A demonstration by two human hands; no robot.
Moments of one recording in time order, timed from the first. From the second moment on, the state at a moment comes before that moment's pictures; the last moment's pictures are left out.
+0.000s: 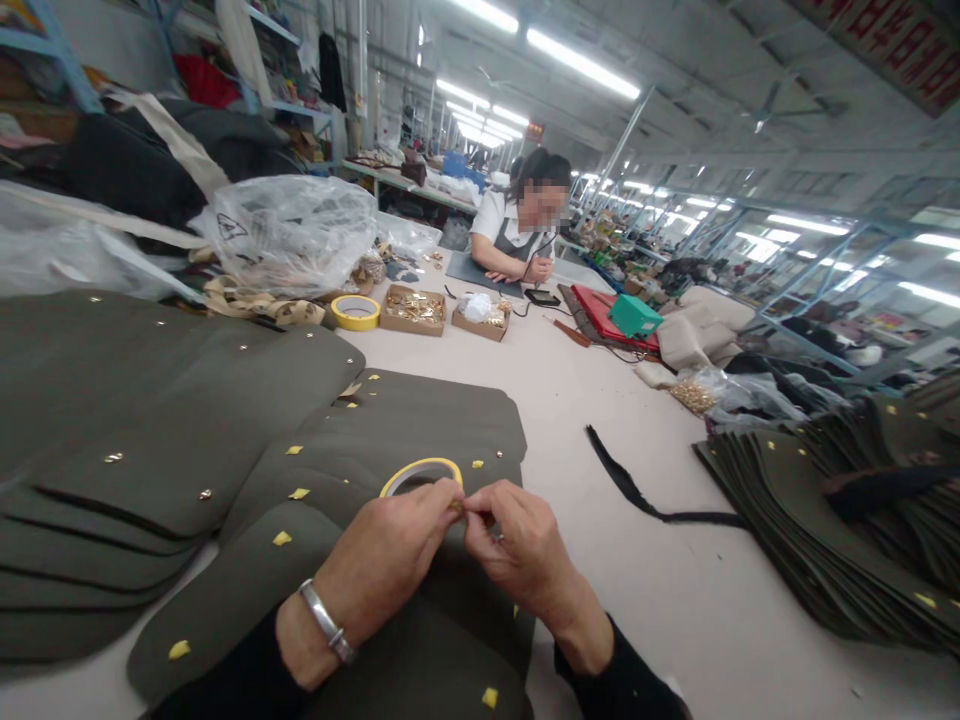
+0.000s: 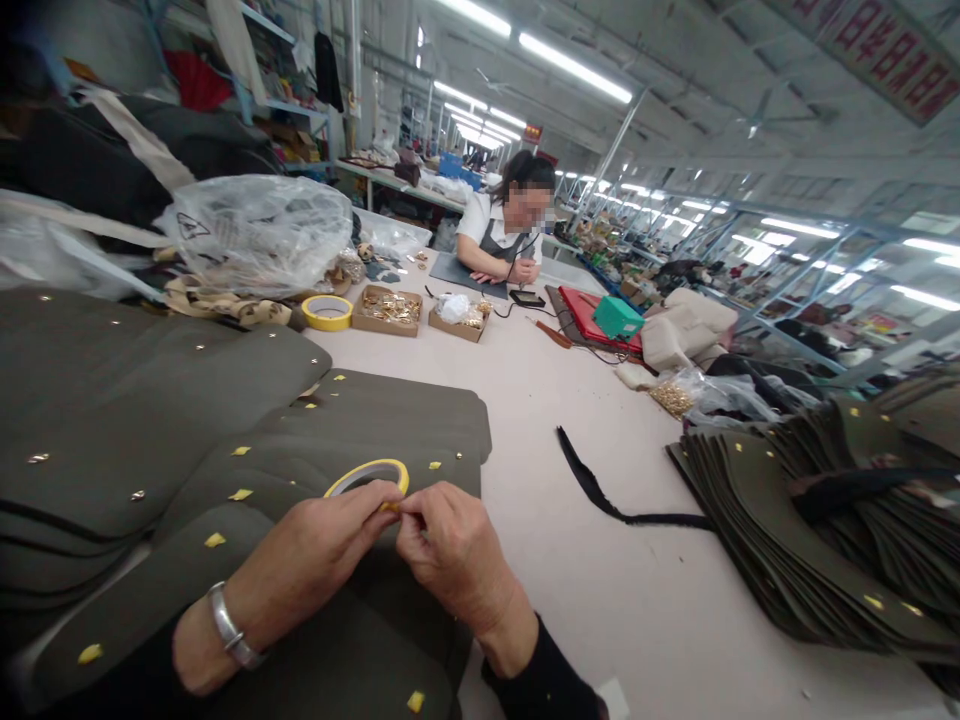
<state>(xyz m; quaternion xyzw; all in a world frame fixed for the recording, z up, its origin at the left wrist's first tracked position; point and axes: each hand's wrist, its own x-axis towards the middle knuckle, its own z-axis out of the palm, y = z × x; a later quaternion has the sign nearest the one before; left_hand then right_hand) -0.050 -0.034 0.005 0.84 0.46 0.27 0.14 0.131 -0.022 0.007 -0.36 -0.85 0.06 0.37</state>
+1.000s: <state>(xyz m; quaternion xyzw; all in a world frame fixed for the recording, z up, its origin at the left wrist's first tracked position) -0.036 -0.031 -0.022 0.87 0.47 0.12 0.10 0.151 -0.009 -0.011 -0.54 -0.79 0.25 0.15</state>
